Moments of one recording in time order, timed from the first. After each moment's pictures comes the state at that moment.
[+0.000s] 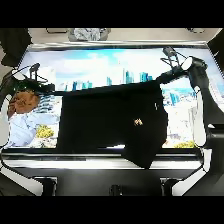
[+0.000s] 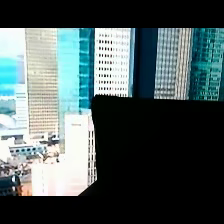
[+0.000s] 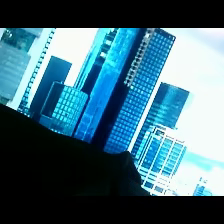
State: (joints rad) left arm 0.19 -1.84 1.75 1.20 -1.23 -1.34; right arm -0.07 -1.88 1.94 -1.34 1.09 1.01
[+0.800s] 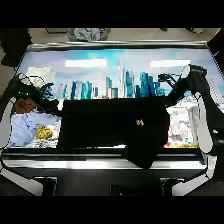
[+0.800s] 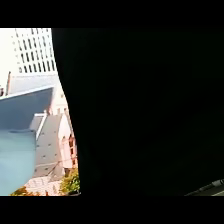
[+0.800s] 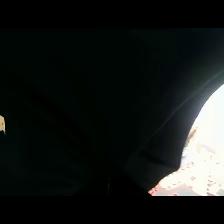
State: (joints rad) left arm 0.15 -1.82 1.63 1.23 -1.68 -1.35; right arm -0.07 -1.78 1.70 -1.45 1.55 1.03
